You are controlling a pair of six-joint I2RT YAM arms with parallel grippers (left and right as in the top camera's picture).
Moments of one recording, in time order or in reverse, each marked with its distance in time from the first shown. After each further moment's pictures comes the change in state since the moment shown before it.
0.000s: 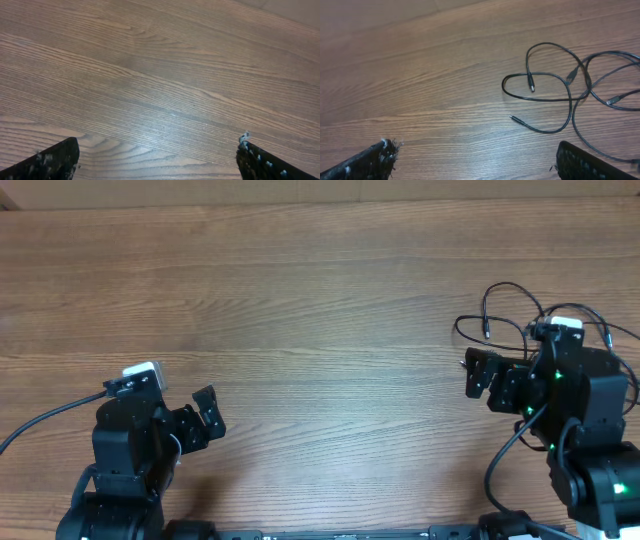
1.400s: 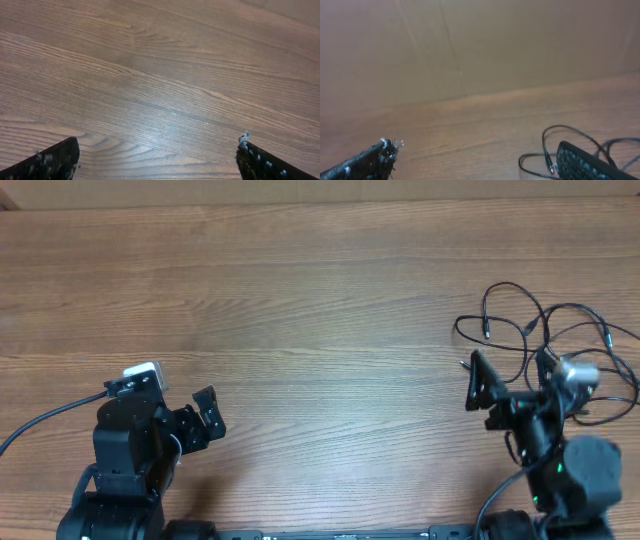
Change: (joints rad) left arm 0.000 0.000 -0.004 -0.002 0.000 0.000; right arm 0.011 -0.484 -0.509 0.615 -0.009 -0.025
